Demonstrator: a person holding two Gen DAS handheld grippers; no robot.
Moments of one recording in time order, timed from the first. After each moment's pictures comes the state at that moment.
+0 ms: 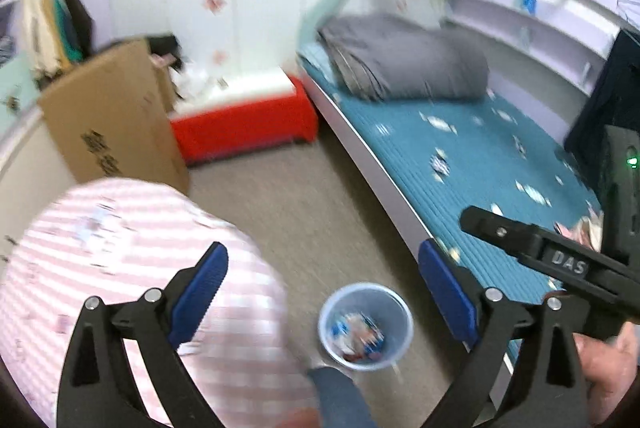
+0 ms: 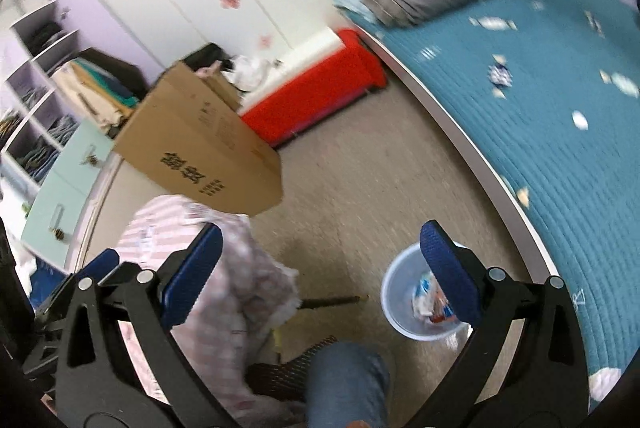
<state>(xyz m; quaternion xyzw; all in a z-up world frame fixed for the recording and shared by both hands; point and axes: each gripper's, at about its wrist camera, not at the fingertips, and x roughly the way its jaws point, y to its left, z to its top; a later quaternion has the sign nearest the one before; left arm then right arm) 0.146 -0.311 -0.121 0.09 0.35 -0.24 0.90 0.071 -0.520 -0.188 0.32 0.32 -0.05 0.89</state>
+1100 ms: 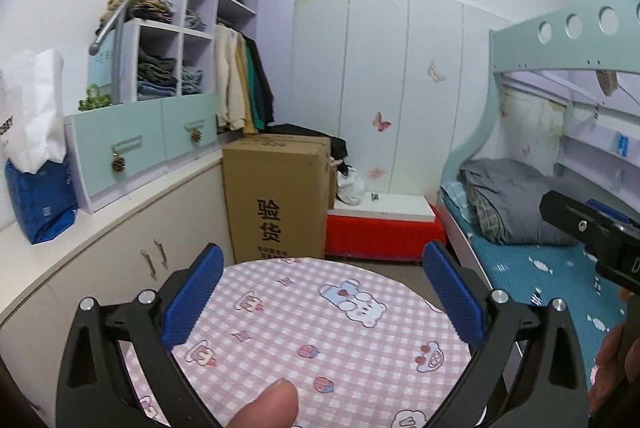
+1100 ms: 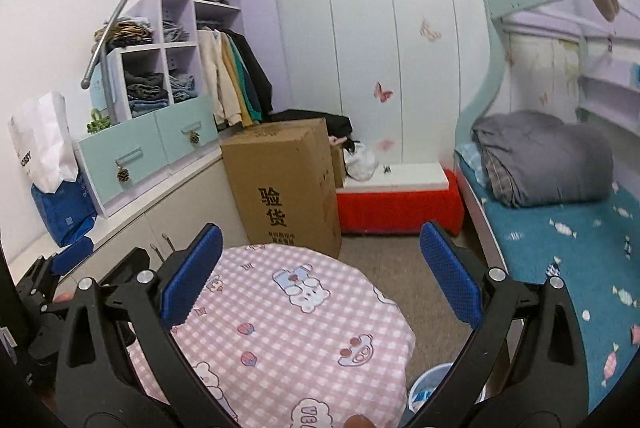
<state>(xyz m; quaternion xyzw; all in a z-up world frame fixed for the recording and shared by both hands) 0.058 -0.041 0.031 -0.02 0.17 -0.02 0.99 0.042 -0.252 0.028 0.07 0.16 0.04 0.98</state>
